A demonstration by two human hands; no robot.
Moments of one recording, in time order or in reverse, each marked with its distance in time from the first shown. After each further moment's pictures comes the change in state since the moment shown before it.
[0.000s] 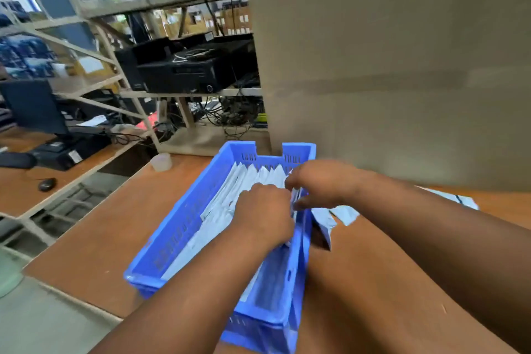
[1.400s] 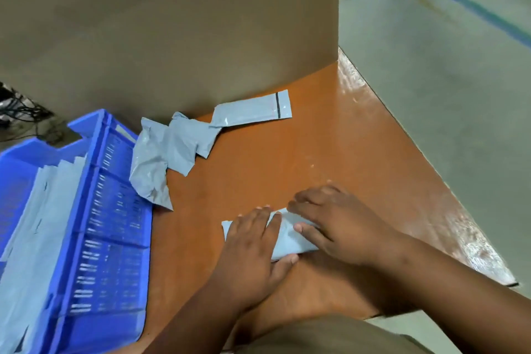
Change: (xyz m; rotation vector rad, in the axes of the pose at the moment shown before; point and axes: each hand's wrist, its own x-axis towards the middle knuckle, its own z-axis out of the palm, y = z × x) left_hand -0.077 0.289 0.180 -0.189 -0.121 0.671; right_hand -0.398 0.073 0.244 0.449 0.215 0.511
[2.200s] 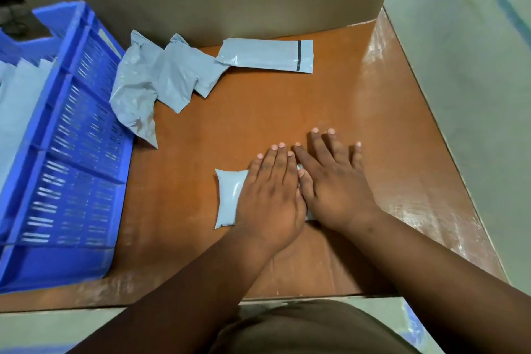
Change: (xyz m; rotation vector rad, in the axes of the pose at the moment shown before) left_hand 0.048 0.042 0.030 0.015 0.072 -0.228; right_hand 0.032 0.002 0.045 -0.190 -0.051 0.318
